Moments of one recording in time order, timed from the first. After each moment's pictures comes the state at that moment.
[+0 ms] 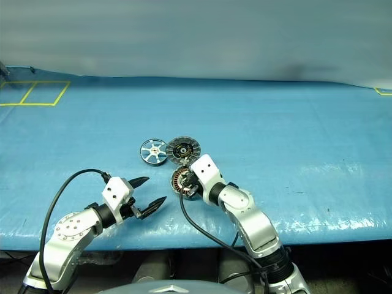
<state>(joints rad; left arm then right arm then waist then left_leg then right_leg) 0.21 0.52 -0.05 -0.39 -0.21 0.30 -0.63 -0.15 -0.17 0.38 -0.34 0.09 0.66 0.41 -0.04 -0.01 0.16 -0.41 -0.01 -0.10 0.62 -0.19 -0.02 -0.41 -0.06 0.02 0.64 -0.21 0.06</state>
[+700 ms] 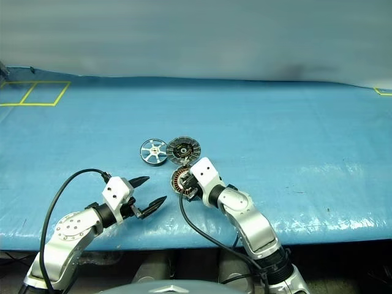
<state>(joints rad) 0.21 0.51 -0.05 -0.39 -0.21 0.30 -0.63 -0.14 -0.18 0.38 -0.32 0.09 0.64 0.41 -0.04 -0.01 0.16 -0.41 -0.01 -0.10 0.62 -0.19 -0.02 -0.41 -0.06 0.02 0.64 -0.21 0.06</state>
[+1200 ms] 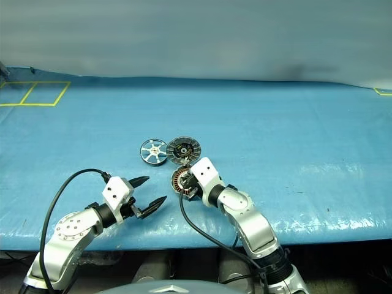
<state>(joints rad) 0.21 0.51 -0.05 -0.39 -0.21 0.30 -0.63 -0.14 -0.18 0.38 -0.31 0.09 0.62 0.41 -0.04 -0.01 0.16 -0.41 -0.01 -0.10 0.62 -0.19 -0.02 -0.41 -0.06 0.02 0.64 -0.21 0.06</state>
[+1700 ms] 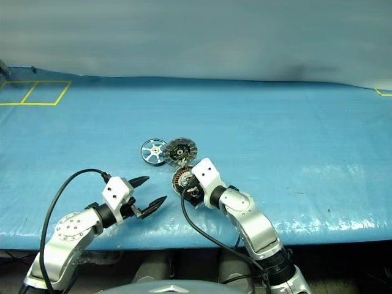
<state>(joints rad) 0.21 0.51 -0.05 -0.39 -0.21 0.30 -0.63 -0.12 -0.20 0.36 -0.38 0.13 0.70 0.42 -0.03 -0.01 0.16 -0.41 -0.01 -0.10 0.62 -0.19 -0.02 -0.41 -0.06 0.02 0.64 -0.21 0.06</state>
